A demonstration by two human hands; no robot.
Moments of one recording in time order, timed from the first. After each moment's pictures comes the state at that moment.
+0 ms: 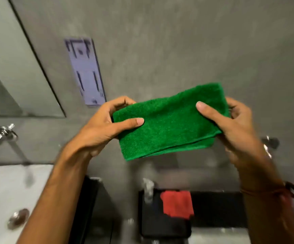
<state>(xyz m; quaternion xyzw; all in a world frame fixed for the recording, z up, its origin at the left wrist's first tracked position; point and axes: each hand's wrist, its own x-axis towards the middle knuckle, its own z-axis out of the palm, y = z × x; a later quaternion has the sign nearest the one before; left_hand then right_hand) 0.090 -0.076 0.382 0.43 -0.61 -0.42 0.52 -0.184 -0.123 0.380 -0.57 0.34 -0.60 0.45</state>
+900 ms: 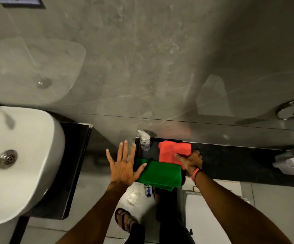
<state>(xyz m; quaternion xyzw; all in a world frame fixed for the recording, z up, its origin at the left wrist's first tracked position) 0.030 -0.022 -0.050 0.77 -0.63 -0.10 -0.03 -0.218 -0.141 -0.060 -0.45 0.80 -0.04 0.40</state>
